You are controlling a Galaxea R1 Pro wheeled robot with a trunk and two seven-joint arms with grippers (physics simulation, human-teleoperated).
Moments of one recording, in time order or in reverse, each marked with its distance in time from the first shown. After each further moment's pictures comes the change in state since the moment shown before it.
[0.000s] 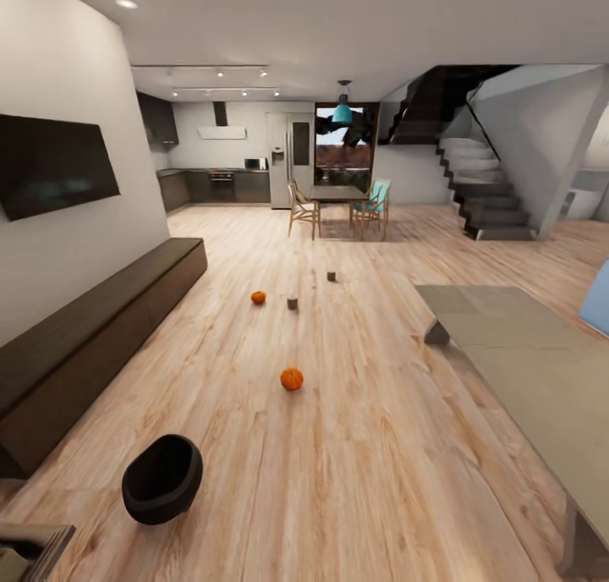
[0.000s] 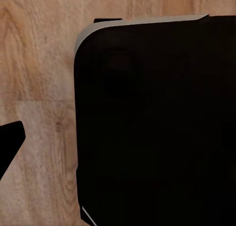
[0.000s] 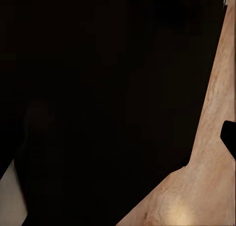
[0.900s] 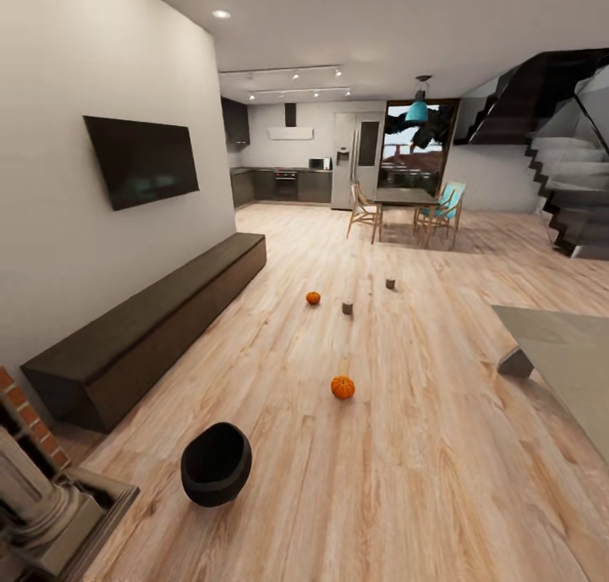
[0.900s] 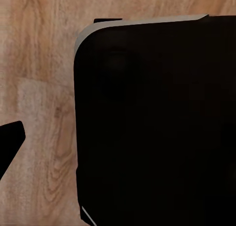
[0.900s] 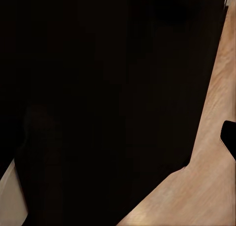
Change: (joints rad) left arm 0.000 0.000 0.000 0.000 0.000 0.000 0.000; right arm 0.000 0.001 0.001 -0.001 0.001 0.000 0.000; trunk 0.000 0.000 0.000
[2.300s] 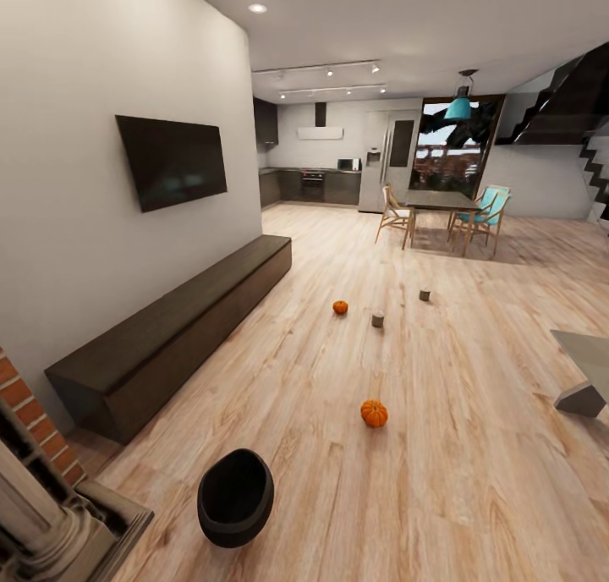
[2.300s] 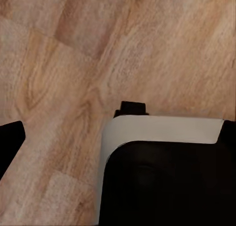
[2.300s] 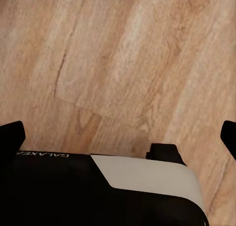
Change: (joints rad) left arm -0.072 0.021 0.017 -0.124 0.071 0.012 0.052; right arm -0.033 0.024 -0.005 -0.447 -0.016 0.015 -0.001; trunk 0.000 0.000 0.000
